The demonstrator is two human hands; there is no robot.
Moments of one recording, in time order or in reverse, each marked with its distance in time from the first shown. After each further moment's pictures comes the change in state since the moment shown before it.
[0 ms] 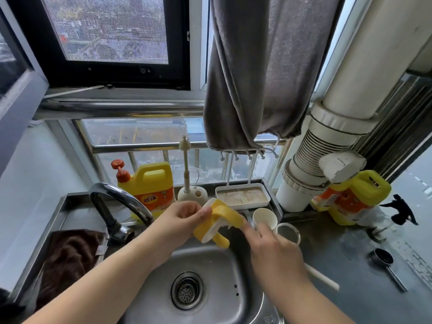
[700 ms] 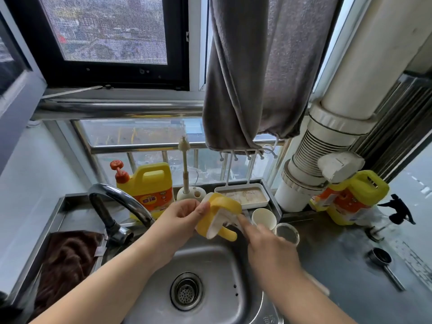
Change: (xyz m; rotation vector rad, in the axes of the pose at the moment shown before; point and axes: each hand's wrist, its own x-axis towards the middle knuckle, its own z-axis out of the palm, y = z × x) left_hand 0.003 -0.004 0.003 -0.087 0.047 0.043; right_hand 0.008 -0.002 -0.001 0.092 -0.029 0.072
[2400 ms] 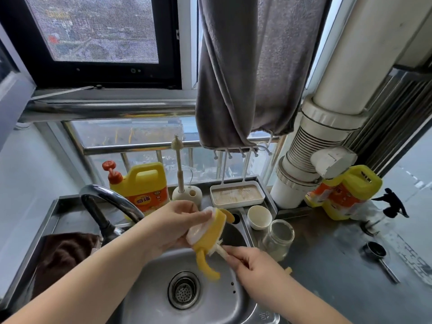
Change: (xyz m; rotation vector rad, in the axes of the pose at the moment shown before) left_hand 0.000 0.022 0.003 0.119 -0.087 -0.310; right_hand -0.020 -0.001 -0.009 0.897 -0.476 0.160
